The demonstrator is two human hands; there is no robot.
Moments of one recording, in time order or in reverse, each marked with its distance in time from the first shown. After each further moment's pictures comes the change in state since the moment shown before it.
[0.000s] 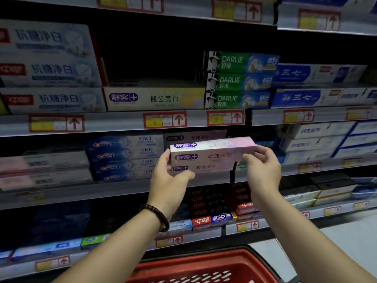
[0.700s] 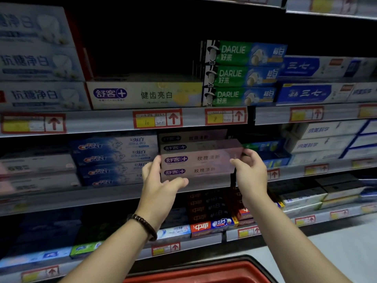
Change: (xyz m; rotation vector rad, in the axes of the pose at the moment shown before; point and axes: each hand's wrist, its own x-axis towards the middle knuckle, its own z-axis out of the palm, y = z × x) left_hand 0.023 -0.024 0.002 -0.056 -0.068 0.090; right_hand 0.026 0.037 0.026 -0.070 -0.113 0.006
